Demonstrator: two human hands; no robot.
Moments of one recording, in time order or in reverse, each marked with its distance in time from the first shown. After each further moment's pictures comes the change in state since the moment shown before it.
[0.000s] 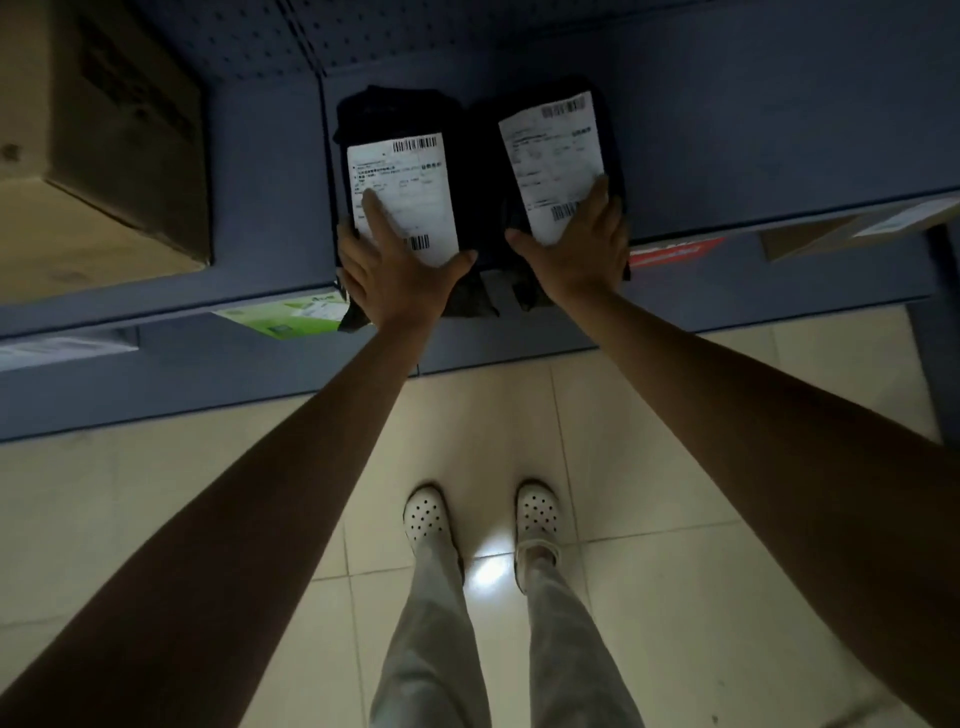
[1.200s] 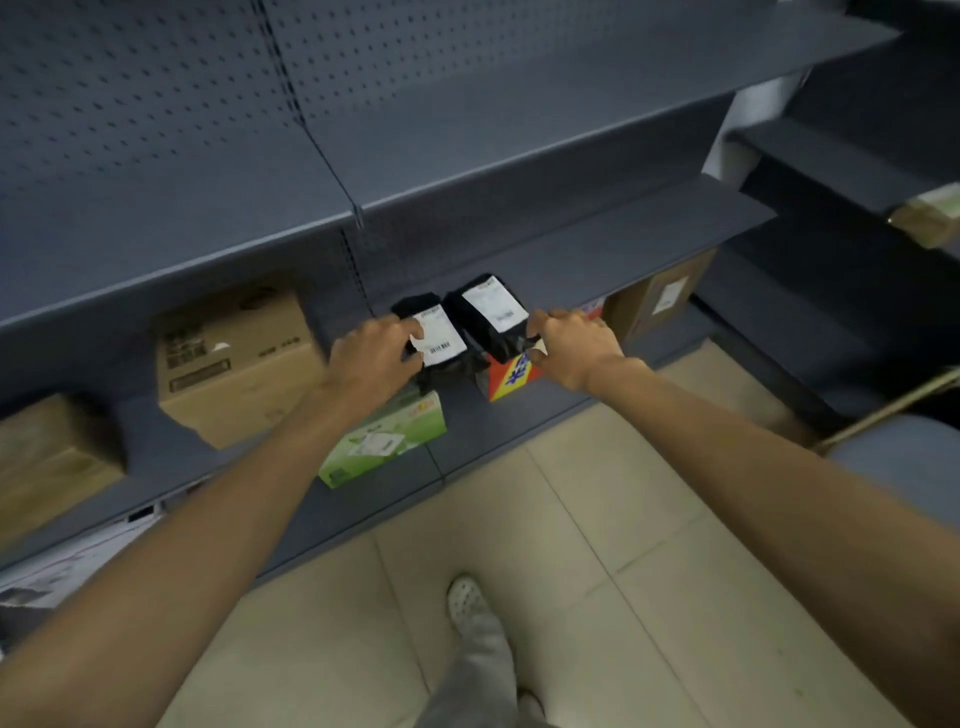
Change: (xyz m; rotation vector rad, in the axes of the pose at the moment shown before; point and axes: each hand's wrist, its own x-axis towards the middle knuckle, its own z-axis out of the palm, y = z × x) left_hand -0.183 -0.041 -0.378 0.468 -0.133 1.037; right_hand -0.395 -0.110 -0.204 -0.482 0.084 -0.249
